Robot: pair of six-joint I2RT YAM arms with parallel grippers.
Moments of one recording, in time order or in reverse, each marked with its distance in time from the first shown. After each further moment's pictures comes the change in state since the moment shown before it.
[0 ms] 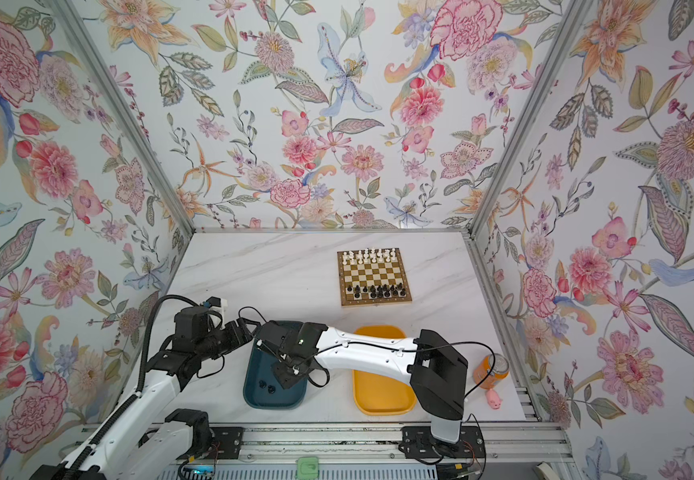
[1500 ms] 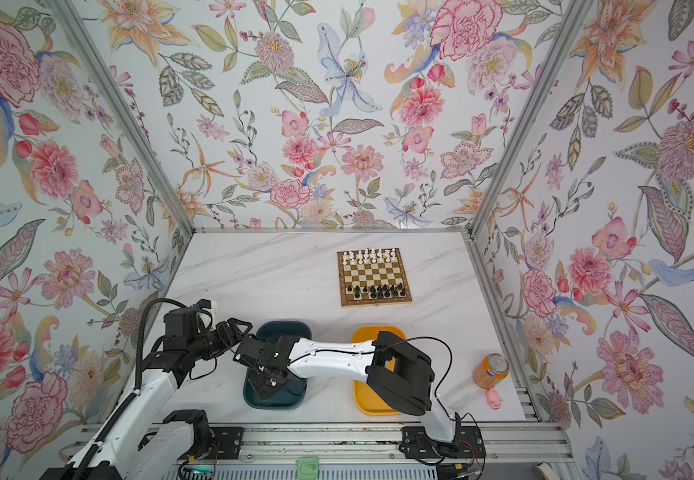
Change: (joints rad) left arm 0.140 0.016 0.005 -0.050 0.078 0.055; right arm 0.032 0.227 0.111 0.134 -0.063 -0.002
